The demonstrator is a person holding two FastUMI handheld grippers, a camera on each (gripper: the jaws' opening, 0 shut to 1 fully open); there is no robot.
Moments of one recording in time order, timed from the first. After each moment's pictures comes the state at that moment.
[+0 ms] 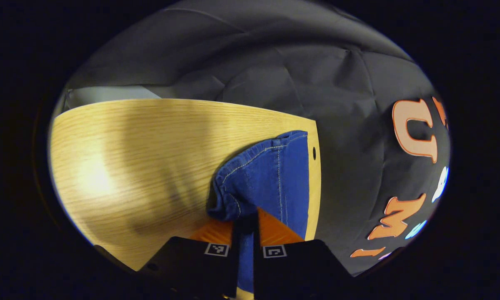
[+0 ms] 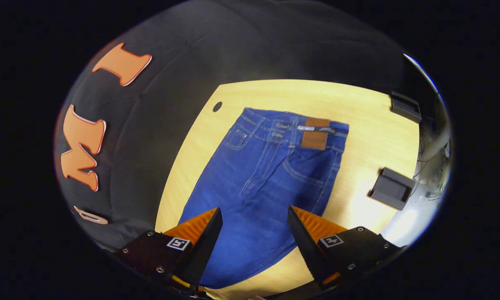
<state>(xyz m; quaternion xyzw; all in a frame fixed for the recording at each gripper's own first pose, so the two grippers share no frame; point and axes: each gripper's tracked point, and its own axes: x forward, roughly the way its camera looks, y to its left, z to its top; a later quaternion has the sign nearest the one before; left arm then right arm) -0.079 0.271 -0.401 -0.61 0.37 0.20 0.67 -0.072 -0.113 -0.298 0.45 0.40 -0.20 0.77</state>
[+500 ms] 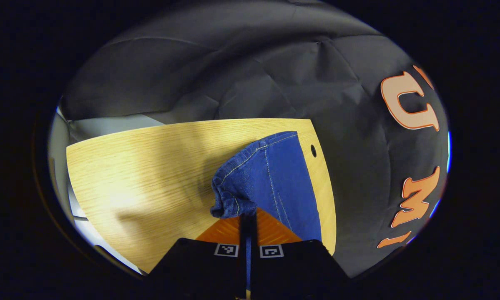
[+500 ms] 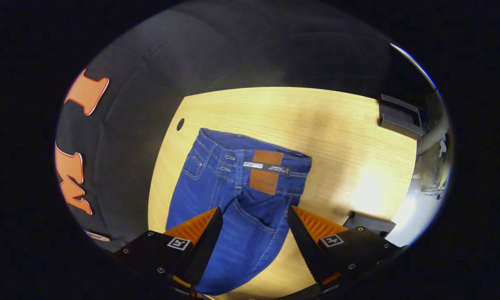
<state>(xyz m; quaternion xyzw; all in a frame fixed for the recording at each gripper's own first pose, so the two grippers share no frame) -0.049 0.266 -0.372 -0.54 0.37 0.21 0.73 -0.077 -0.199 -0.357 0.47 0.42 -0.25 0.74</state>
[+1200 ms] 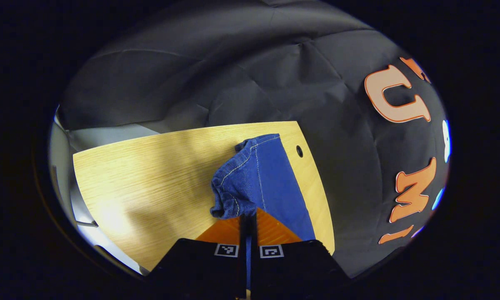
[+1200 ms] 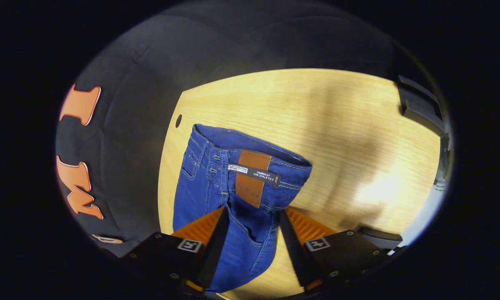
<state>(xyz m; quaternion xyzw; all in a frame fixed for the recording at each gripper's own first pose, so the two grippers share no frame) -0.040 0.259 -0.328 -0.53 0.35 0.19 0.75 -0.070 -0.191 -0.390 0.54 0.43 -0.19 0.70</state>
